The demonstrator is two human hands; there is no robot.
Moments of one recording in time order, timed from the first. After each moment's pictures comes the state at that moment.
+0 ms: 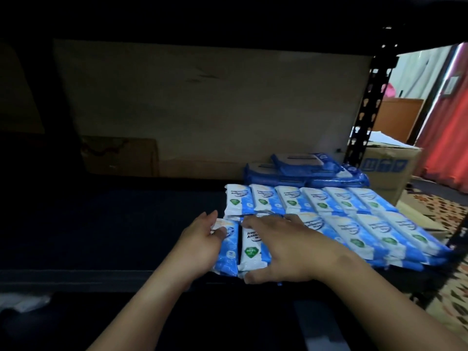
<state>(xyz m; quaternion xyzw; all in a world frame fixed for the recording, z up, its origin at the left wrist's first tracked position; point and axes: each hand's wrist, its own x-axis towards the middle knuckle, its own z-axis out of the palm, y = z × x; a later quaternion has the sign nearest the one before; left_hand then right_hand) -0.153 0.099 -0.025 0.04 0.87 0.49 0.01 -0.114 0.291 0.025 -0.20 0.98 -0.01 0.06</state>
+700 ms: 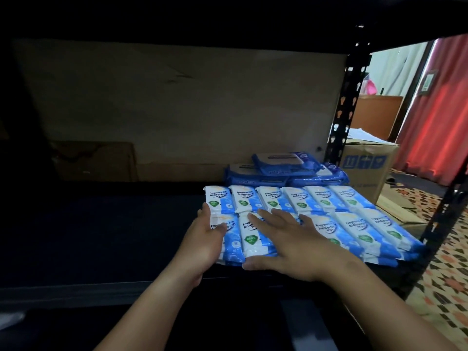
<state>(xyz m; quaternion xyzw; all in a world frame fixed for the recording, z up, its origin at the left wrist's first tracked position) -0.165 0.153 -0.027 0.00 0.75 0.66 0.05 -0.123 0.349 0.004 -0.12 0.99 -0.04 0.08</state>
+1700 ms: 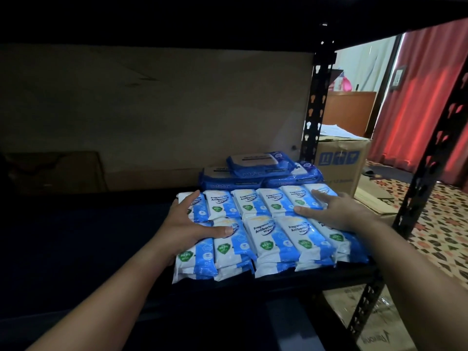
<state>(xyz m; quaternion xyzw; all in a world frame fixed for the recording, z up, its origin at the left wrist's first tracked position) -0.229 0.163 -0.026 0.14 0.79 0.60 0.06 -0.169 0.503 0.008 0.22 0.96 -0.16 0.05</state>
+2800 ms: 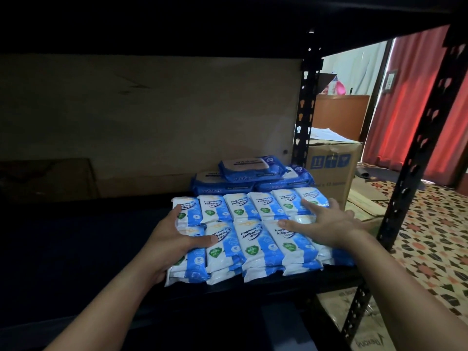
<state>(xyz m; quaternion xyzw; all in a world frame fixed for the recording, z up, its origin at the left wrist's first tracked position) -0.205 0.169 -0.024 0.09 0.74 0.67 0.08 -0.141 0.480 0.008 0.23 0.97 -0.12 0.04</state>
